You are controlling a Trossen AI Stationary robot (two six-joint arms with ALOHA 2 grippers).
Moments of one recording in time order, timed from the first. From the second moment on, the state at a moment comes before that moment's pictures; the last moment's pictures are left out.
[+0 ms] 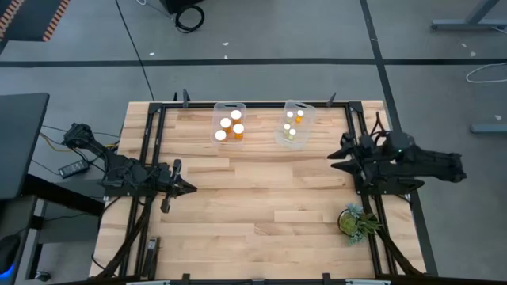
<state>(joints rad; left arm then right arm) -0.57 0.27 0.06 0.10 -0.45 -0.17 -0.07 0.11 0.35 -0.18 -0.24 0.32</state>
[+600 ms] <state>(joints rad) -0.57 0.27 0.06 0.10 -0.45 -0.17 0.16 0.12 0.06 0.18 -0.02 0.23</state>
